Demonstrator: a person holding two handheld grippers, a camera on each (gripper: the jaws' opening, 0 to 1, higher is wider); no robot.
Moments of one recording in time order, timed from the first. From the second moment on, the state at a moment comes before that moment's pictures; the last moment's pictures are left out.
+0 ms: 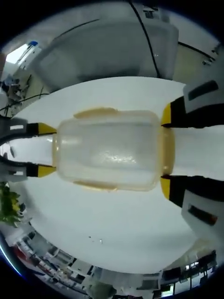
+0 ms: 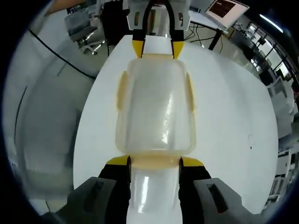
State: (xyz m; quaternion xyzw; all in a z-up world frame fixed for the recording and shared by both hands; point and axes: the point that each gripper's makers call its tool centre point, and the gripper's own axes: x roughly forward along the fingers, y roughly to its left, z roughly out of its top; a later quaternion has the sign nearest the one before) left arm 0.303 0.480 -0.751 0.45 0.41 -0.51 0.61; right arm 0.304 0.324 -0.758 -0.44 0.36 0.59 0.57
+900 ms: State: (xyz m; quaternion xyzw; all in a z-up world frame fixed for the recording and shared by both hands) left arm 0.323 0.351 -0.762 0.45 0.40 -0.54 0.59; right arm 0.313 0.192 -0.766 -0.44 0.39 0.57 0.58
